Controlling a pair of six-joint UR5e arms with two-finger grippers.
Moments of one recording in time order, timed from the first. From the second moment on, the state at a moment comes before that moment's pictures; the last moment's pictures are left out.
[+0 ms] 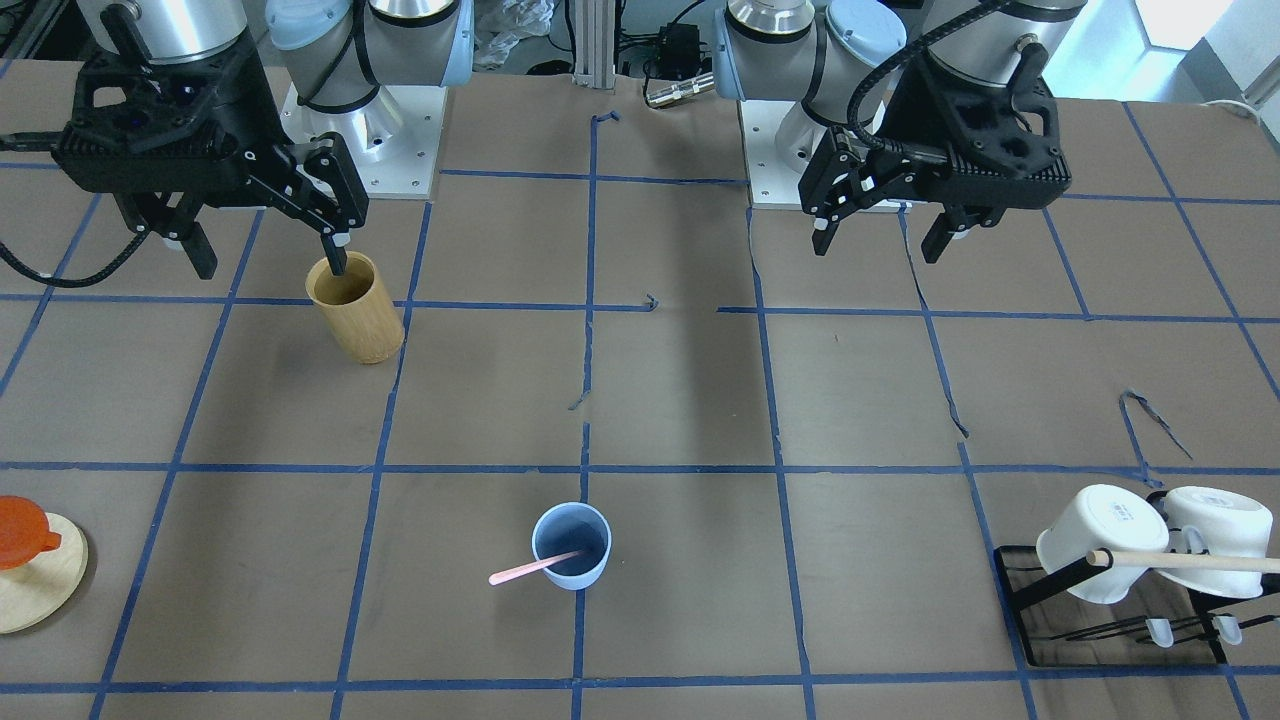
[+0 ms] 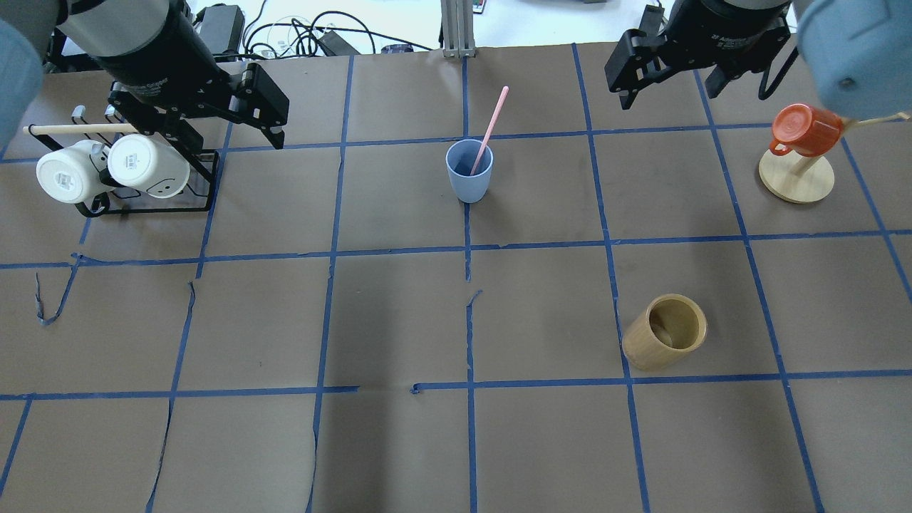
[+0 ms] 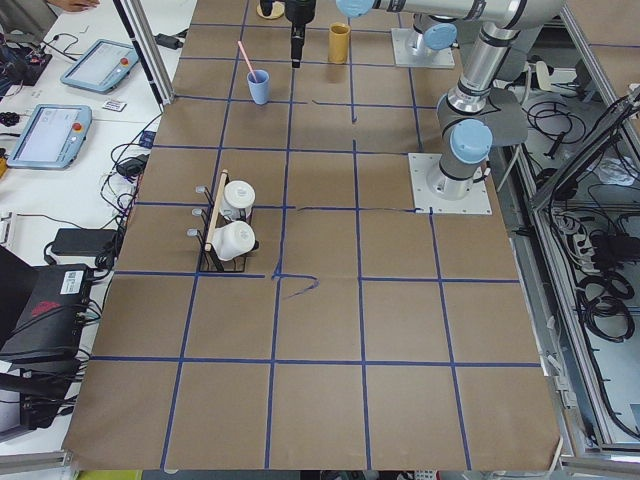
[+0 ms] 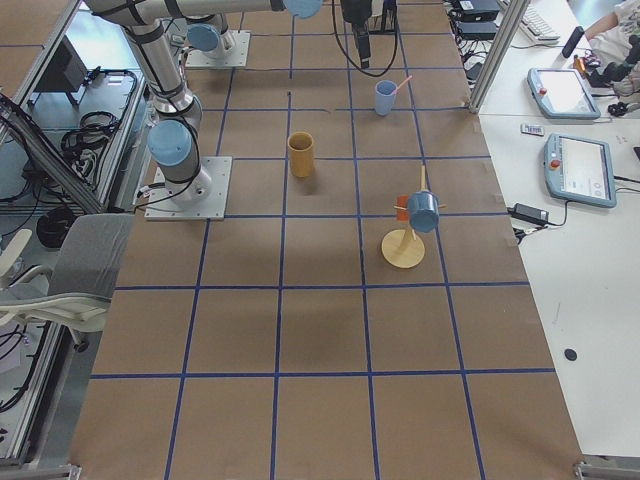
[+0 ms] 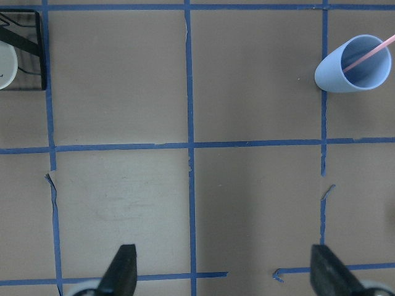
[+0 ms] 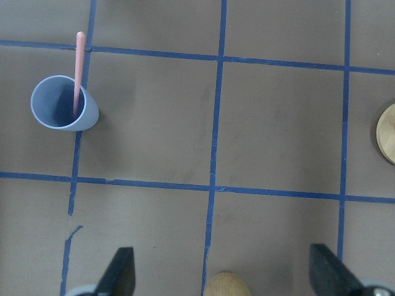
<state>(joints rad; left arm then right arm) -1.56 -1.56 -1.51 -1.56 1.52 0.01 1.61 -1.57 1.52 -1.74 -1.59 -0.05</state>
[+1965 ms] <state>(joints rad) -1.56 -1.56 -1.51 -1.56 1.52 0.01 1.61 -1.60 1.52 -1.61 -1.58 -0.06</state>
